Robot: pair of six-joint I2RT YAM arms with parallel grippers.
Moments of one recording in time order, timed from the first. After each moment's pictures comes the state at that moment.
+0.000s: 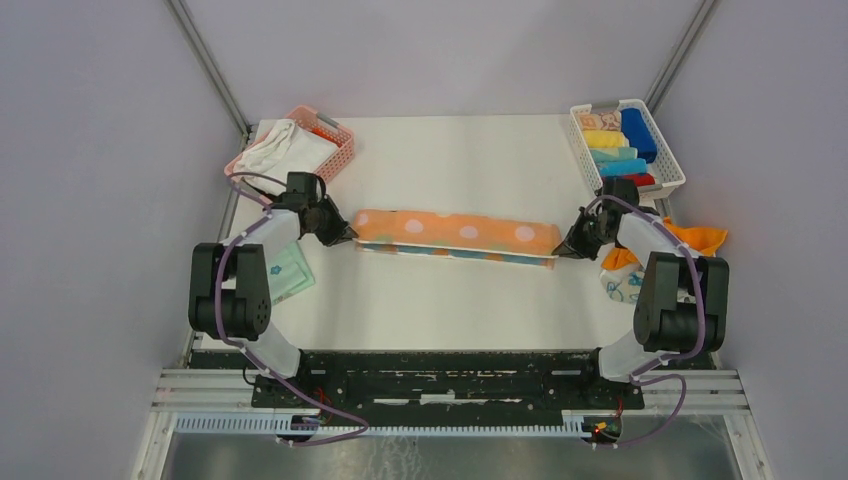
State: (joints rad) left arm -0.04 1.64 0.97 -0.33 0.28 -0.65; right arm -0.13 1.56 0.94 -0.54 -0.33 0.45
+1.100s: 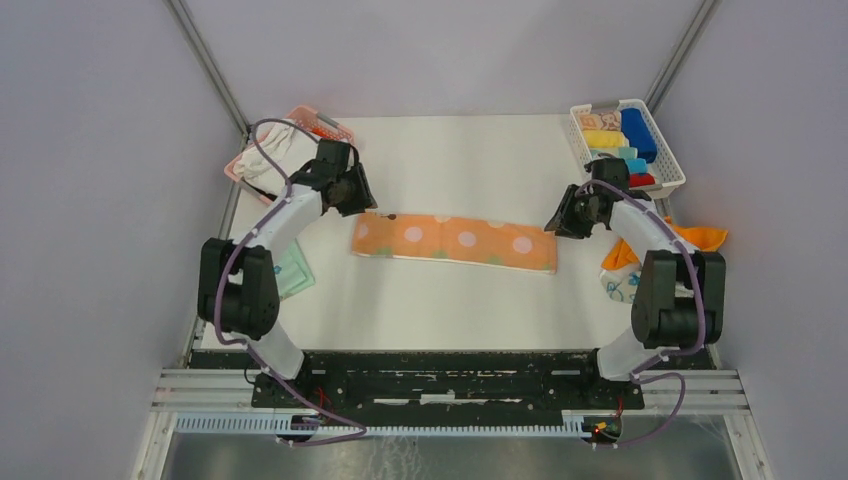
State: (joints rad) left arm -0.23 1.64 1.23 -0.49 0.05 -0.50; right arm -0.06 1.55 1.04 -0.51 -0.26 0.40
